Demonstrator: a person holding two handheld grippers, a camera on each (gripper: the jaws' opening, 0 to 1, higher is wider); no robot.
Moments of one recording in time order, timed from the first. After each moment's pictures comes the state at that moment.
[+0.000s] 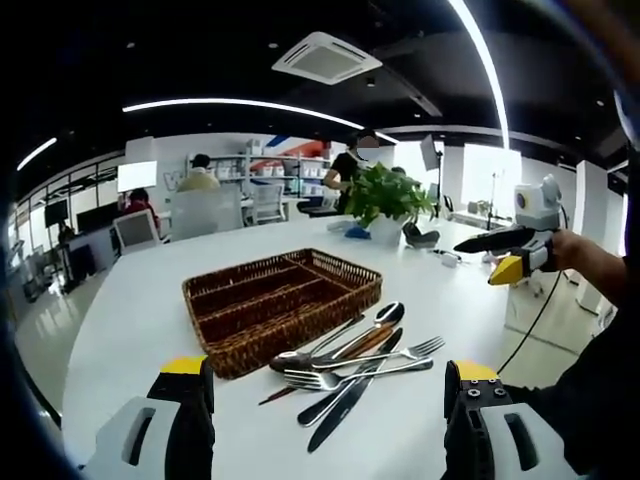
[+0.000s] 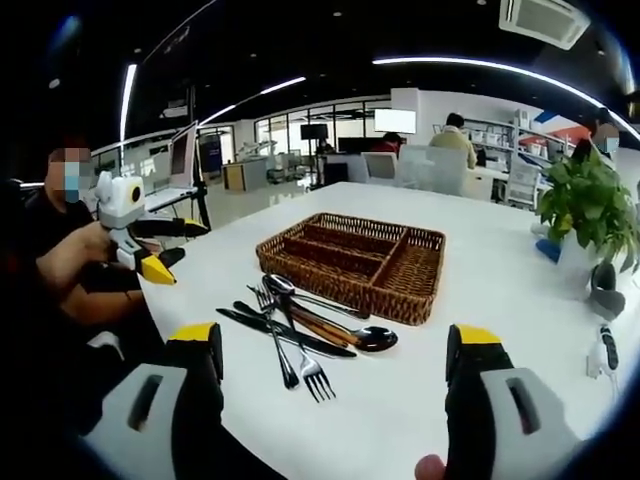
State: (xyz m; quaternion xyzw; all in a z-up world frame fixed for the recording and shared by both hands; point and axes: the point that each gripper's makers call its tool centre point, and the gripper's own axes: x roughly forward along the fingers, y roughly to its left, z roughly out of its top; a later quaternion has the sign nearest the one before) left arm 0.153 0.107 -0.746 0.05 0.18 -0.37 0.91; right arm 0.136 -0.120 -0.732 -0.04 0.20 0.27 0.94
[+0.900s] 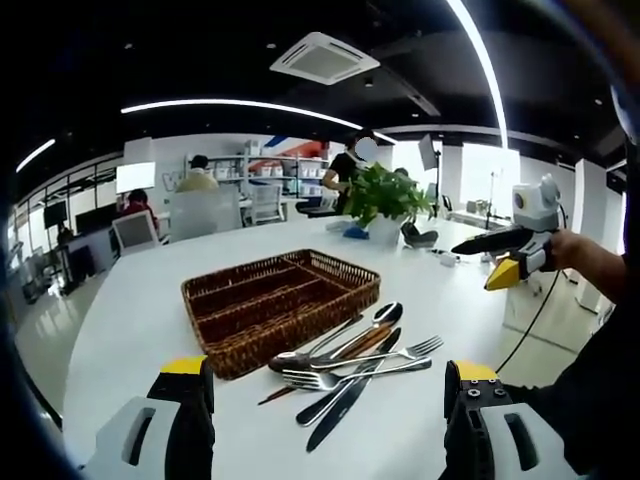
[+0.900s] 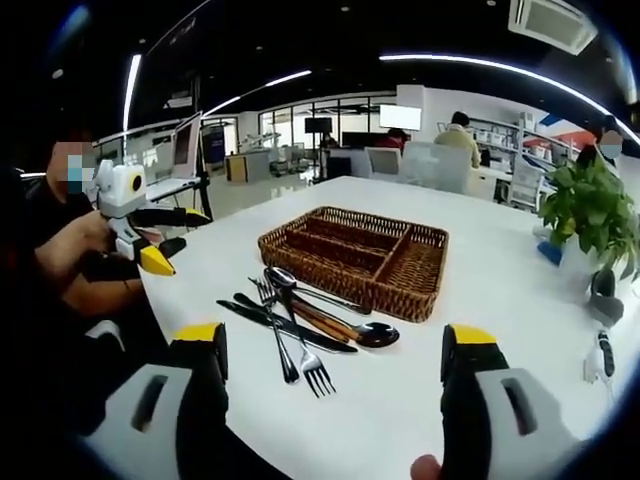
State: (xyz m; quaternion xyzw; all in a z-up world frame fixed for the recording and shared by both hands) left arm 0.153 0.109 -0.748 0.06 0.18 -0.37 0.91; right arm 0.133 -0.119 -0.739 -0.06 0.21 0.28 0.93
